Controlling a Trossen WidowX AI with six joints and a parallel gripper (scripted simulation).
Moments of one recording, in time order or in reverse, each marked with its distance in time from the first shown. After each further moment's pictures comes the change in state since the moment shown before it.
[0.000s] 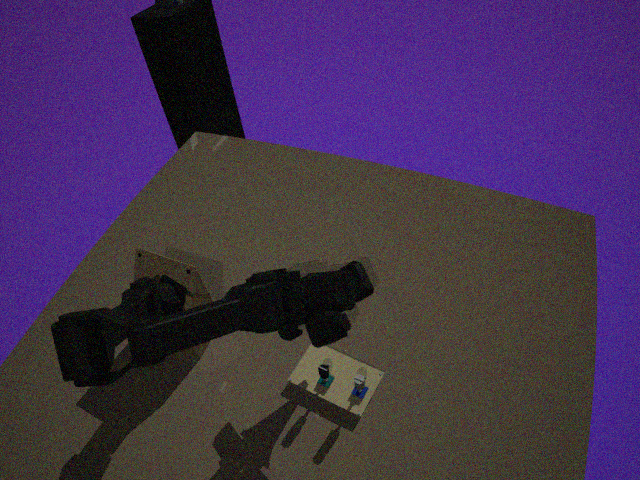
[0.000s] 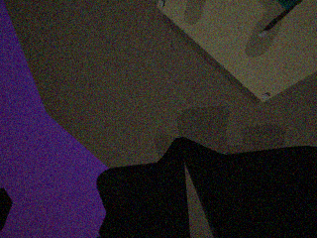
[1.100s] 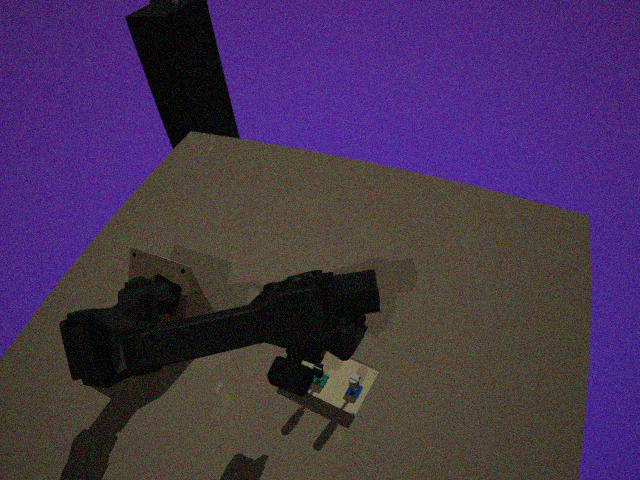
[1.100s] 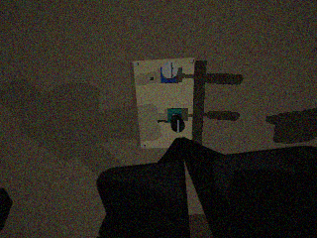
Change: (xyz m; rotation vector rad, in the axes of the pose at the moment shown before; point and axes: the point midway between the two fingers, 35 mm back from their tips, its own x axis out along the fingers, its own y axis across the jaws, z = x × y) arm -0.074 -0.024 0.080 -0.839 0.022 -0.559
